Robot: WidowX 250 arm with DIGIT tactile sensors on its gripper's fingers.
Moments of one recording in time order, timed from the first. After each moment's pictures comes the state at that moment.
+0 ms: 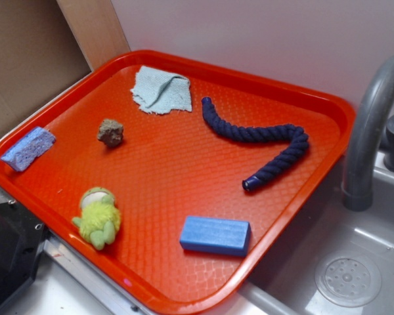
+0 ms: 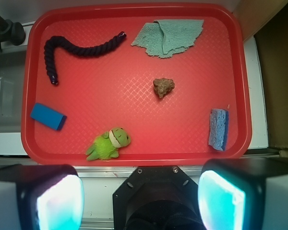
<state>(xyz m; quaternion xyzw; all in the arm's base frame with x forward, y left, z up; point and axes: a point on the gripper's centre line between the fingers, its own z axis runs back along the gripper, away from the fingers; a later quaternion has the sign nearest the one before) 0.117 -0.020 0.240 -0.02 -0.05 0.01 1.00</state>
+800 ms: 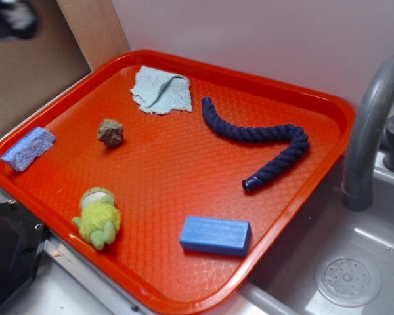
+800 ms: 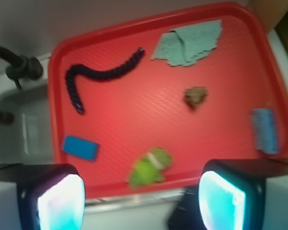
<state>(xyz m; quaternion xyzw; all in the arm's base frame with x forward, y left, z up) 0.146 -0.082 0.219 -0.08 -0.09 0.11 0.99</state>
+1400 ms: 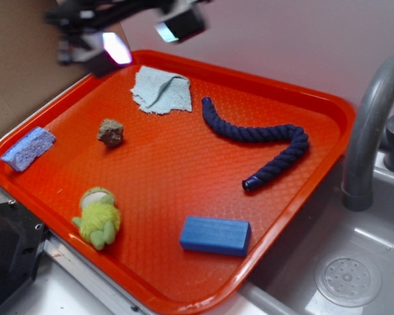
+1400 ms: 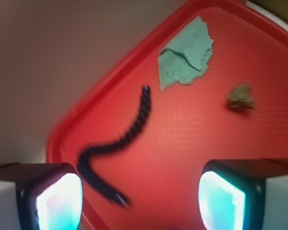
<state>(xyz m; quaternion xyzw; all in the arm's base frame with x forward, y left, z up) 0.236 -0.131 0.165 -0.05 -0.18 0.43 0.88</state>
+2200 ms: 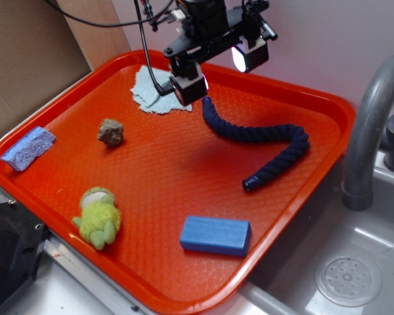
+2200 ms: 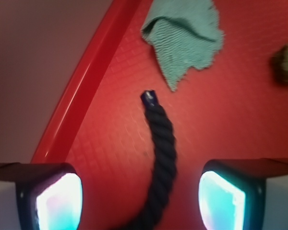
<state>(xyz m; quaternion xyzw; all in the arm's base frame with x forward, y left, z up) 0.311 -0.098 0.073 0.02 -0.08 0.57 0.81</state>
